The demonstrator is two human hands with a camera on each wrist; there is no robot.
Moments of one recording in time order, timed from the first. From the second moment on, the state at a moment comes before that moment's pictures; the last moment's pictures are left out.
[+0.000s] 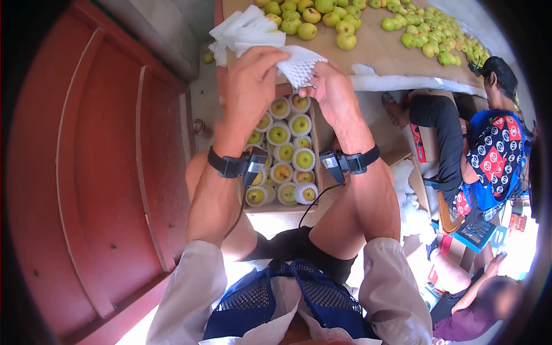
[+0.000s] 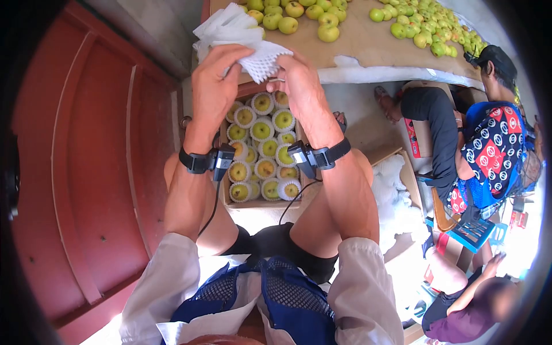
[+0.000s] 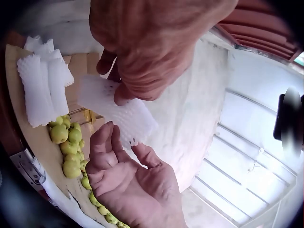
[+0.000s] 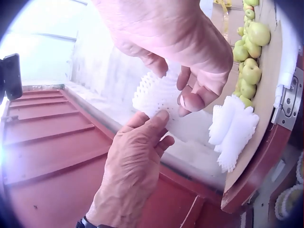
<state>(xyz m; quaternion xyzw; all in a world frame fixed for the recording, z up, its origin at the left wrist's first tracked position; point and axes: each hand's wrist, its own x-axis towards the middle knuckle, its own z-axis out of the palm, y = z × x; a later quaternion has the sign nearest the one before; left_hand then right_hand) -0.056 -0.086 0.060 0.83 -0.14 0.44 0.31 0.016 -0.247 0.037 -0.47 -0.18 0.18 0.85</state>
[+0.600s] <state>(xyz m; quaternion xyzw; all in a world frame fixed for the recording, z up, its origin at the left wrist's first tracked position) -0.040 -0.109 0.047 0.72 -0.06 0.24 0.65 0.001 -0.227 0.034 -0.68 -0.26 -0.23 0.65</state>
